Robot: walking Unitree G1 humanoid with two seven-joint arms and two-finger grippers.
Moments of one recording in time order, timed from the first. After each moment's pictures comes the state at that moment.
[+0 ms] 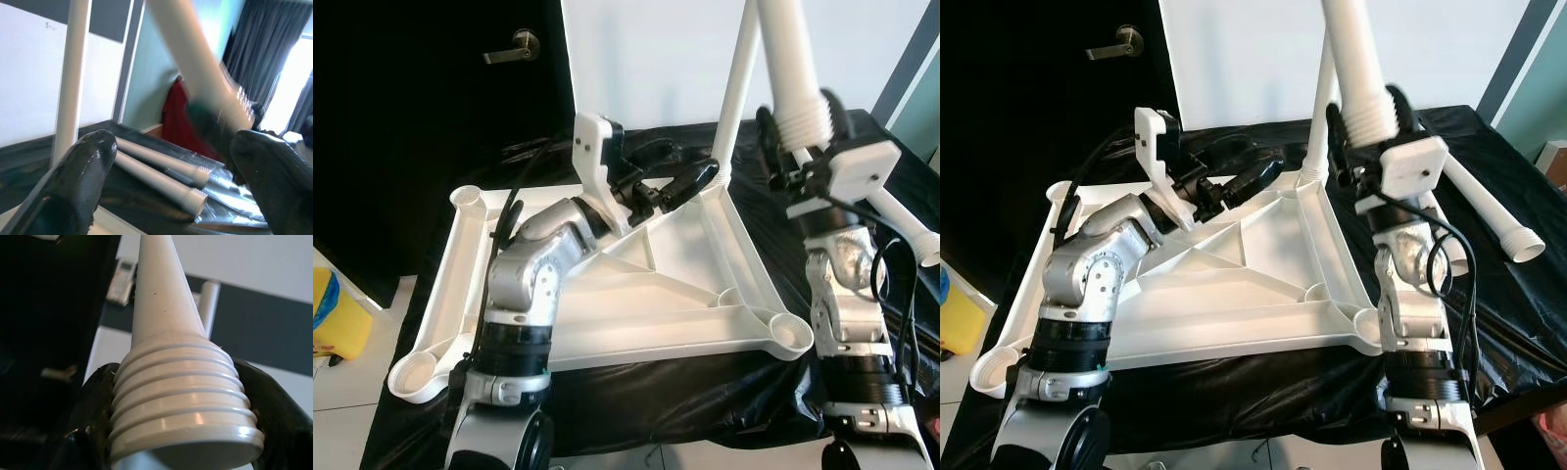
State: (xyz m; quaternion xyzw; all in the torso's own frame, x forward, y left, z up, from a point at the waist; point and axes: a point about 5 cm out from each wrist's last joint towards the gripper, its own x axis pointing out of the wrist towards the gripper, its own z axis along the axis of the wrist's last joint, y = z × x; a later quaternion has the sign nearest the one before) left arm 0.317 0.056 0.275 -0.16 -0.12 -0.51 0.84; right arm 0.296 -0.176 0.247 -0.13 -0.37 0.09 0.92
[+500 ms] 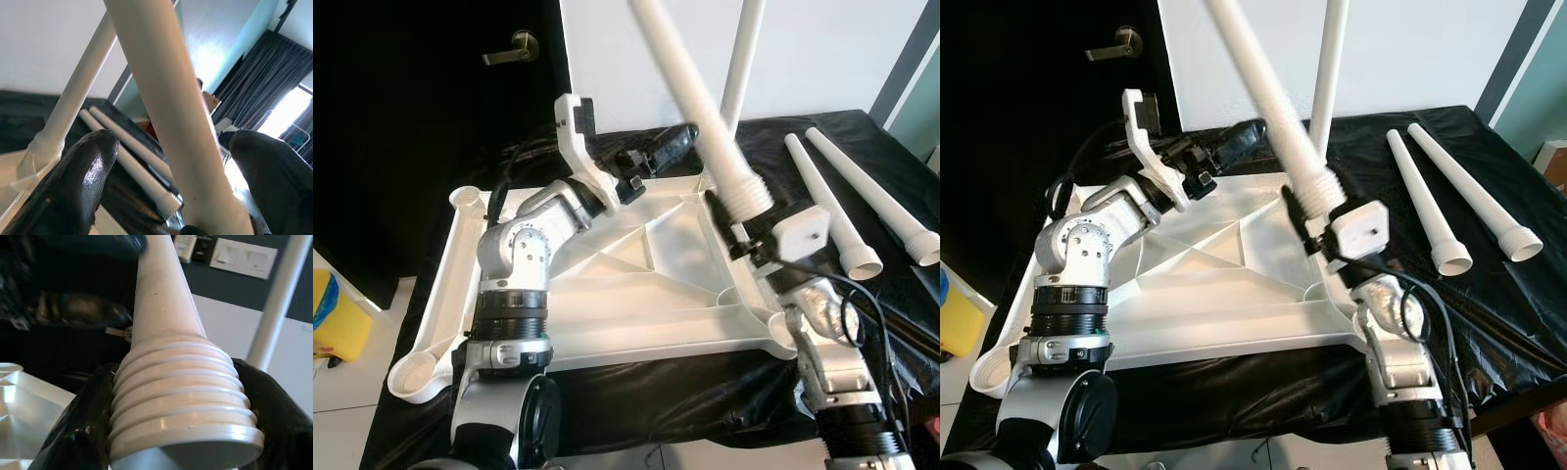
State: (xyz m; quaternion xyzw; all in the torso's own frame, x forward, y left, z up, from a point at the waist) left arm 0.339 0.060 0.260 -0.27 -0.01 -0.48 0.84; right arm 0.277 -0.149 0.200 -0.13 -0.29 0.19 0.93
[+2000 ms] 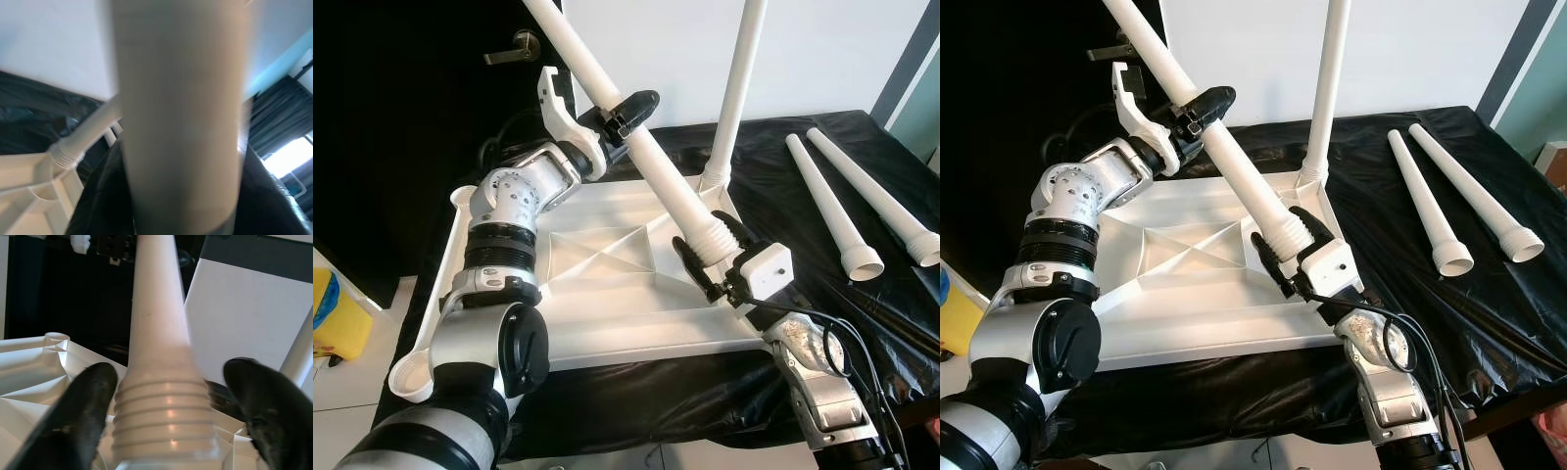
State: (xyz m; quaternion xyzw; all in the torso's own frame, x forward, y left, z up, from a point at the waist) left arm 0.389 0.089 0.285 -0.38 0.01 -0.39 0.84; right arm 0.258 -0.135 0.176 -0.14 -0.23 0.25 0.93
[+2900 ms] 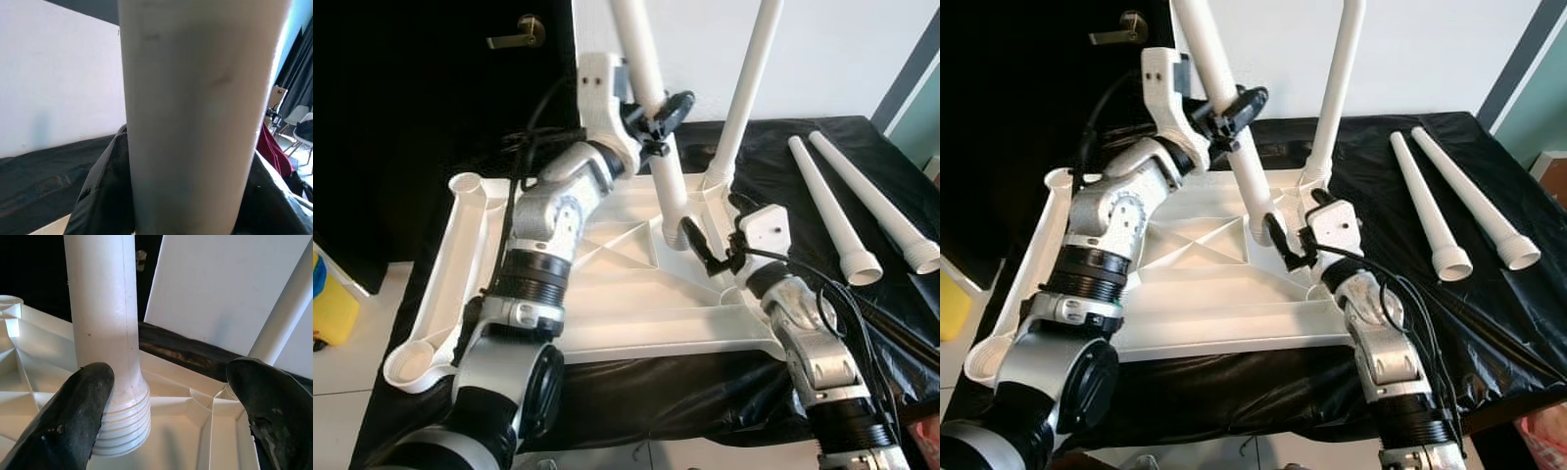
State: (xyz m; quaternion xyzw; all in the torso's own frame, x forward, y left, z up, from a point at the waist) left arm 0.359 0.031 0.295 -0.12 -0.12 -0.41 0.90; right arm 0.299 -0.144 0.178 -0.12 -0.14 0.19 0.96
